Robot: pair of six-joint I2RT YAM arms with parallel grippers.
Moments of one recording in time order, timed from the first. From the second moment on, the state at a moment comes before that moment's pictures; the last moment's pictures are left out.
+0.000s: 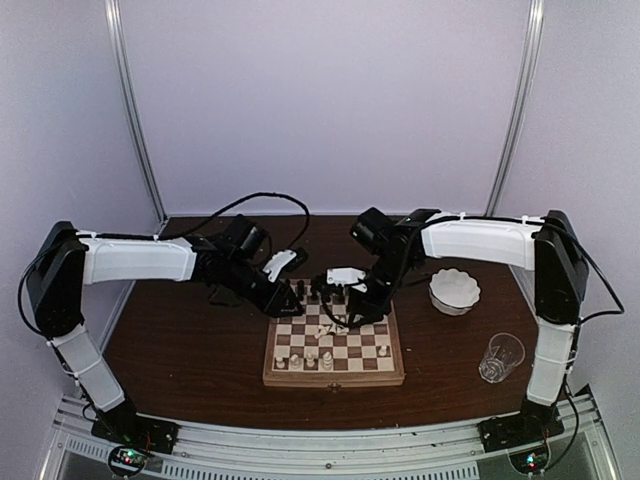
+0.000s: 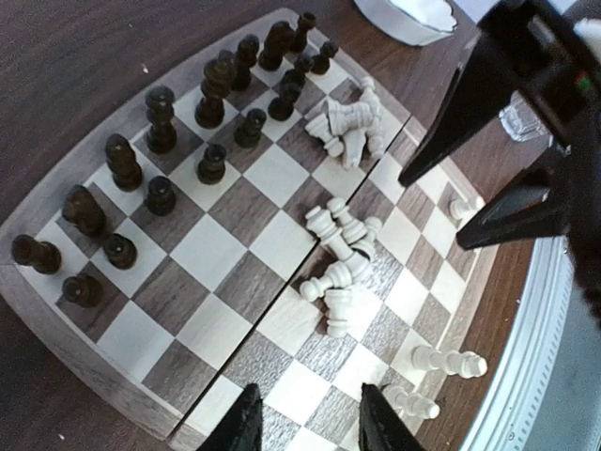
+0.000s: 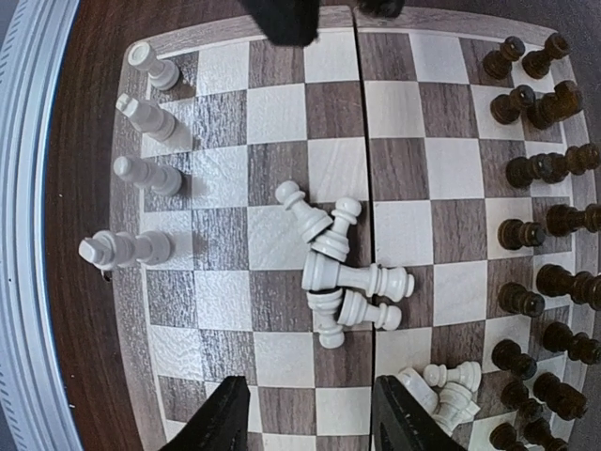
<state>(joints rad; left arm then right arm) -0.72 1.69 1.13 -0.36 0.47 -0.07 0.79 1.94 1.56 -0.87 -0.36 -0.66</state>
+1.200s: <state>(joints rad) -0.96 1.84 1.16 -0.29 0.02 0.07 0.57 1.73 1.35 -0.71 -0.64 -0.65</state>
